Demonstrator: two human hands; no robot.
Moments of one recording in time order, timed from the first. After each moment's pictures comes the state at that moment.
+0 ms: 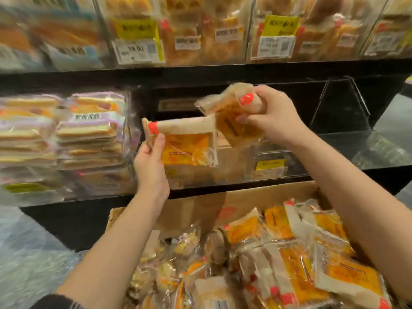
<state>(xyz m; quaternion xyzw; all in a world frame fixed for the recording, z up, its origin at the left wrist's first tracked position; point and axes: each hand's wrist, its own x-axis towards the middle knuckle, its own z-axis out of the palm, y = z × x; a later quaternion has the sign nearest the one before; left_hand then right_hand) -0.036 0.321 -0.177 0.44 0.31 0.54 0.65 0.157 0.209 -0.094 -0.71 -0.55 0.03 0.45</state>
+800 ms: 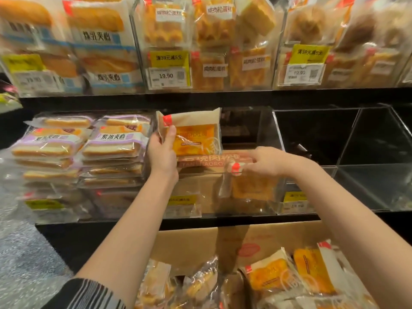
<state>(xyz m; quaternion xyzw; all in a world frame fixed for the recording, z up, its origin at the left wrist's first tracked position) -0.018 0.398 -0.154 0.47 0.28 0.59 0.59 0.176 0.285 -0.141 -0.80 -0.57 0.15 0.11</state>
